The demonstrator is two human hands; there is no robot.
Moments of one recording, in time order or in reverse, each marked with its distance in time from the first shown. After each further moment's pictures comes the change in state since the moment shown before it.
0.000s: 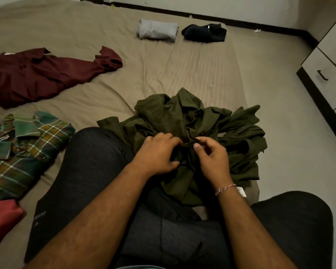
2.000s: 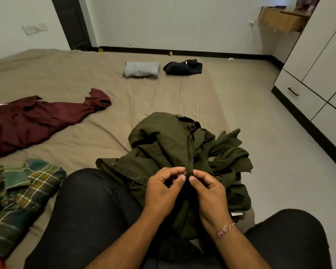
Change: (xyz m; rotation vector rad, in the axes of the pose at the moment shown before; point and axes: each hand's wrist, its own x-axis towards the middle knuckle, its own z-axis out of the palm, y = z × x) left_hand -0.011 0.059 0.011 -1.128 0.499 -0.173; right_hand -0.031 -0.022 -0.007 0.678 0.116 0.345
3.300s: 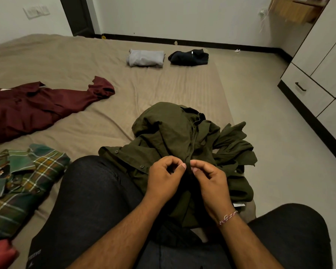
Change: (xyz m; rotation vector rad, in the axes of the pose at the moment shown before) left_hand 0.008 -0.008 -0.006 0.173 -0.010 -0.018; right_hand 0.007 -0.002 -0.002 -0.267 -0.100 -0.181
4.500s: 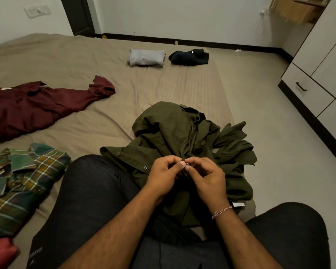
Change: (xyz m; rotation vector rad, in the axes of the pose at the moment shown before) left_hand 0.011 -0.006 -0.002 -0.339 -0.221 -0.234; right_hand 0.011 0.008 0.000 -0.319 -0.020 -0.340
